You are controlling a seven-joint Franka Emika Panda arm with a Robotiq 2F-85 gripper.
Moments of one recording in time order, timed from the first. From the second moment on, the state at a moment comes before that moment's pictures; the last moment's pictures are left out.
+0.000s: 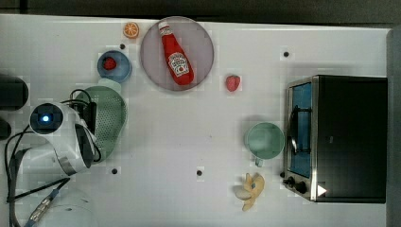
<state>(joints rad) 0.62 0.66 0.05 -1.92 0.29 1.06 1.21</state>
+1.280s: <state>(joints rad) 0.72 0.17 -0.25 -1.88 0.17 0.62 0.76</state>
